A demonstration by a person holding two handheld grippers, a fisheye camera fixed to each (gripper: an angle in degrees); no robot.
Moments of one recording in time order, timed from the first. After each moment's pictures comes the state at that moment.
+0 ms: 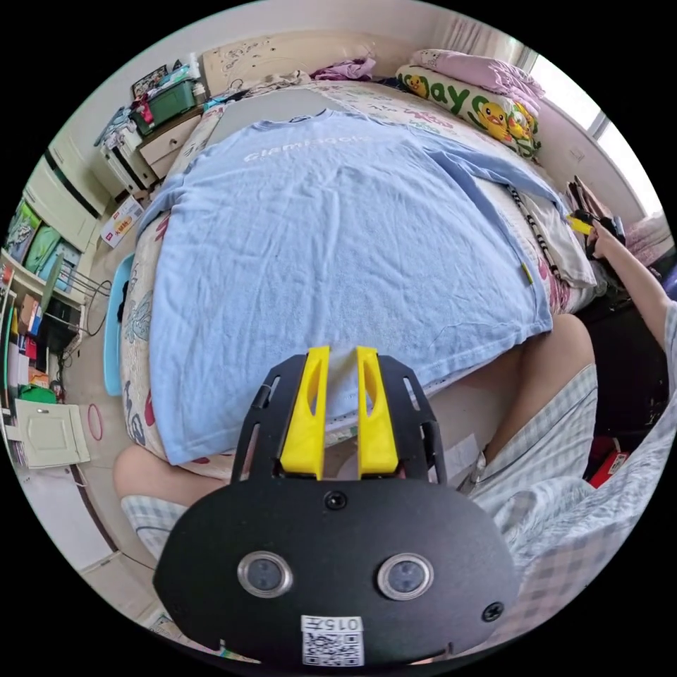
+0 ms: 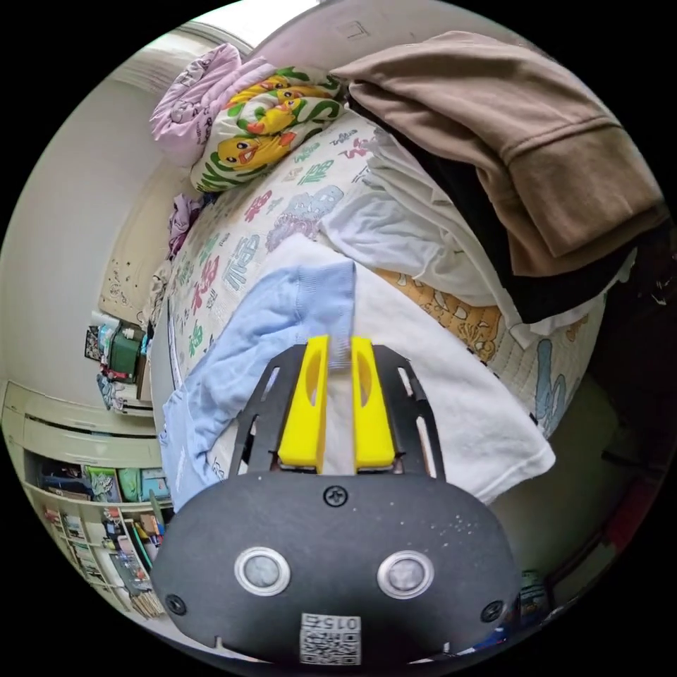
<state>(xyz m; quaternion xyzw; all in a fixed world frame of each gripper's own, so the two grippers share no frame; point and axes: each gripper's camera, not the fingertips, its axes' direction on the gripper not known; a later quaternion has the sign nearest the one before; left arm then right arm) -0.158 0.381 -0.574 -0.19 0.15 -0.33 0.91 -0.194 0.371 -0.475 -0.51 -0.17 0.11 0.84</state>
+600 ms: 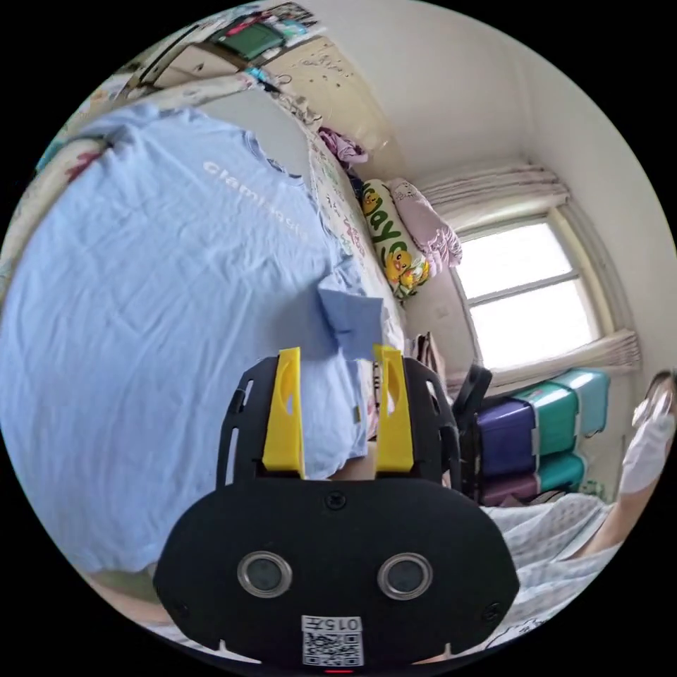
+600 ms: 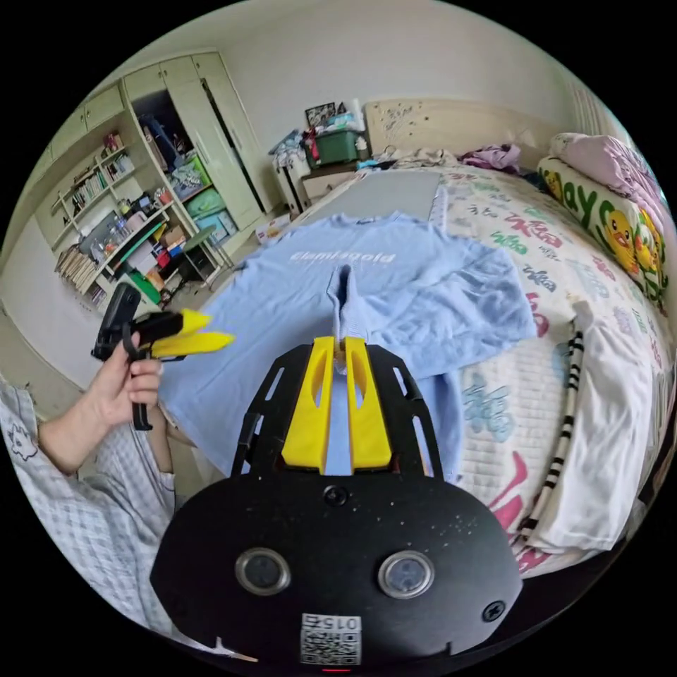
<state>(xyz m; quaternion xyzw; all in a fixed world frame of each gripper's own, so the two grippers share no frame) -0.317 0.466 -0.517 0.08 0.46 -0.55 0.69 -0.493 0.375 -0.813 -0.42 -0.53 -0.32 0.67</state>
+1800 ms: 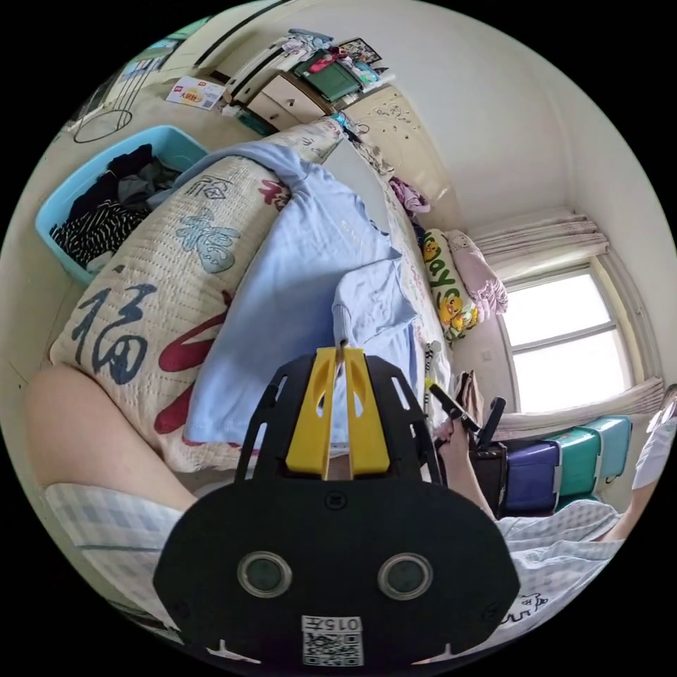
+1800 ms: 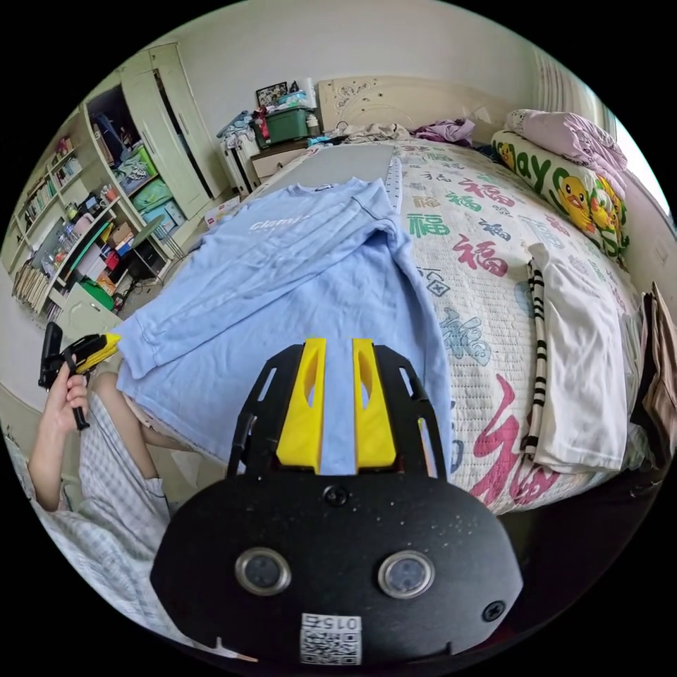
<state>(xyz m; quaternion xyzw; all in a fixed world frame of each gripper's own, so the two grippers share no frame) -0.328 0.757 -0.553 0.03 0.31 -0.63 0.71 -0.428 0.148 -0.742 -0.44 -0.42 -0.33 0.72</state>
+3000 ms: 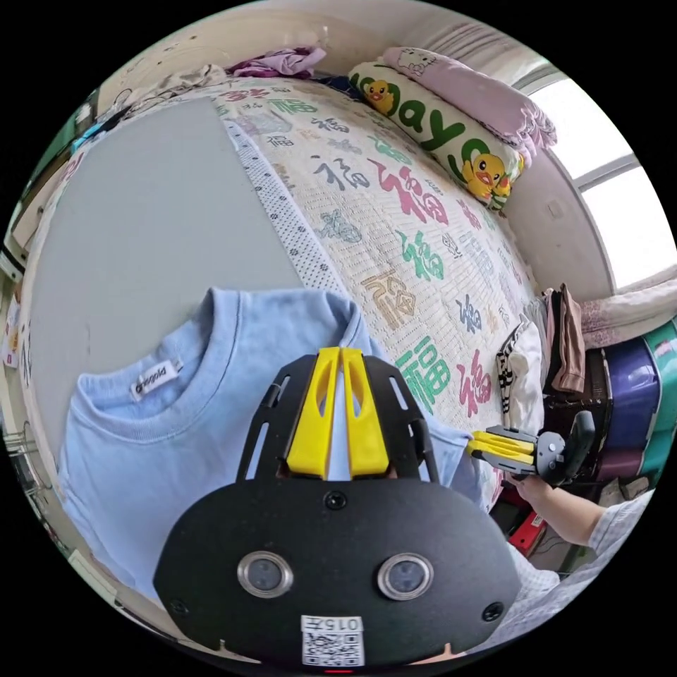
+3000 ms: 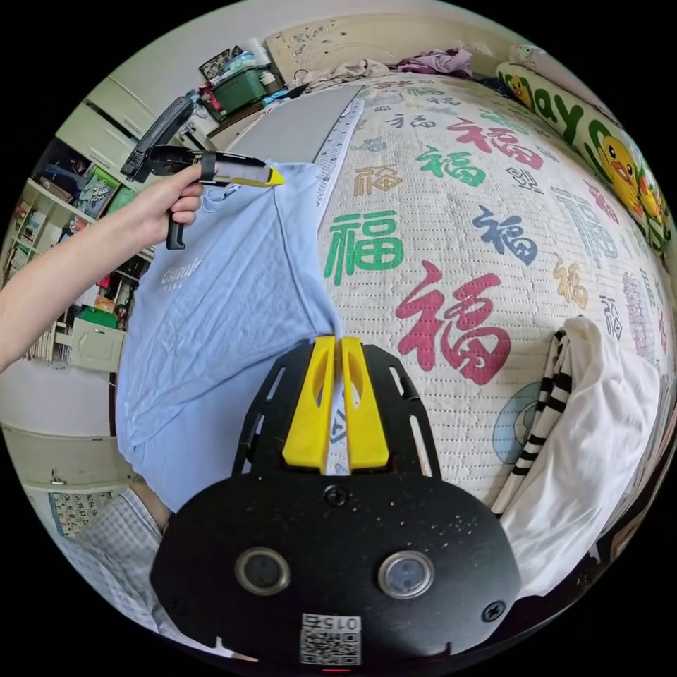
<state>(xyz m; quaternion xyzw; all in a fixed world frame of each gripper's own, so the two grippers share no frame) -0.369 0.195 -0.073 -0.14 0.33 -0.29 0.89 -0.541 -0.010 -0.365 -0.58 -0.39 -0.31 0.64</state>
